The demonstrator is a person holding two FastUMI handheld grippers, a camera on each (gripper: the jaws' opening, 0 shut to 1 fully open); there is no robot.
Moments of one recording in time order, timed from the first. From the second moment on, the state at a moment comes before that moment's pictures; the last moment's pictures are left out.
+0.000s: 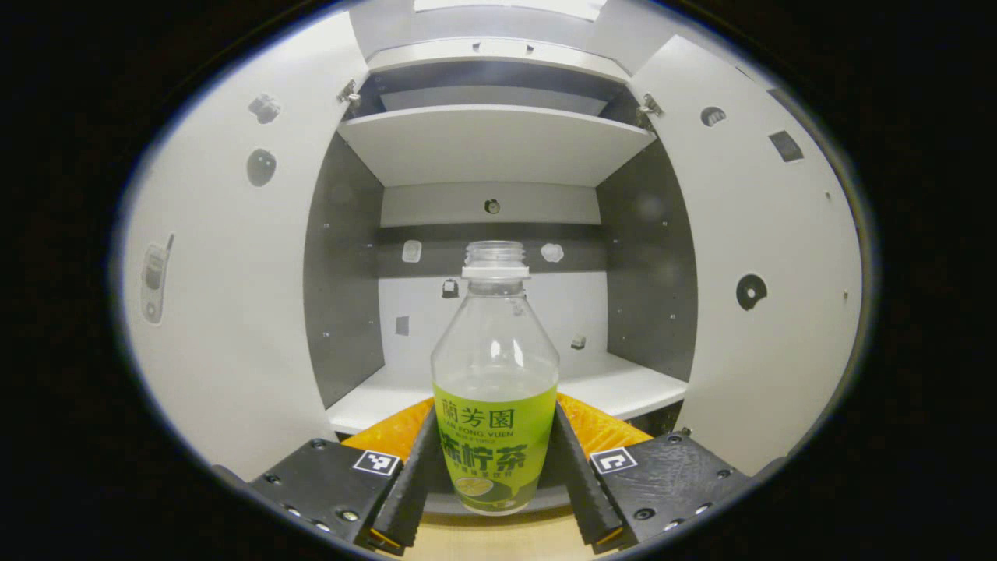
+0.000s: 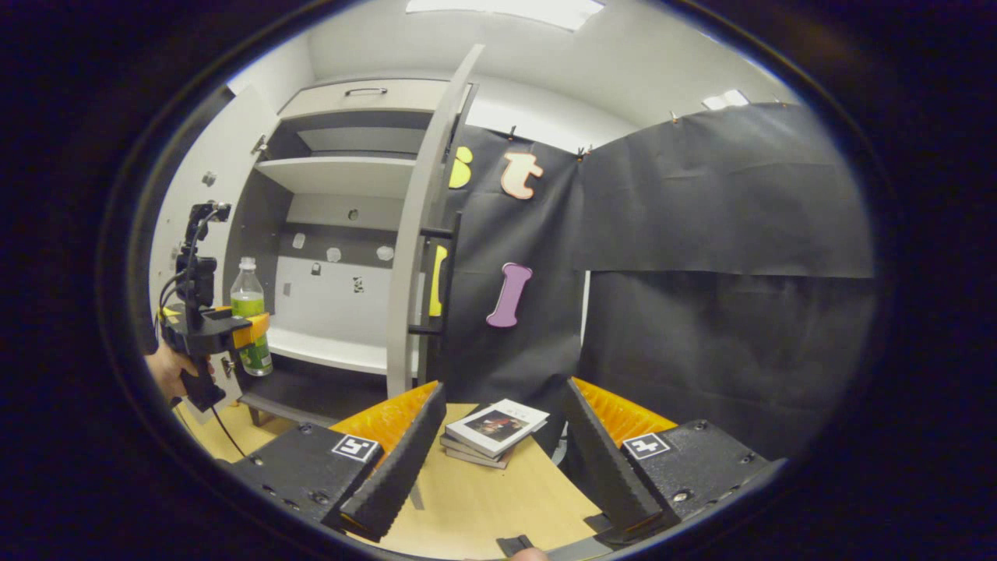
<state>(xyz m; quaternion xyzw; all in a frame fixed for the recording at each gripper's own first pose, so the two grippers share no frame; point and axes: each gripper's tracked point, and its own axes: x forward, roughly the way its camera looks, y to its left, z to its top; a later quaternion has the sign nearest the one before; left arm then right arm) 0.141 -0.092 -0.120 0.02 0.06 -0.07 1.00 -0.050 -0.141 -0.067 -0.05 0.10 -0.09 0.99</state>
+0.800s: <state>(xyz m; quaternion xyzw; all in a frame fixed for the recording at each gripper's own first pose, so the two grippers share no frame) 0.029 -0.099 -0.199 0.02 0.07 -0.08 0.99 -0.048 -0.109 -0.090 0.00 0.13 -0.06 0.99</state>
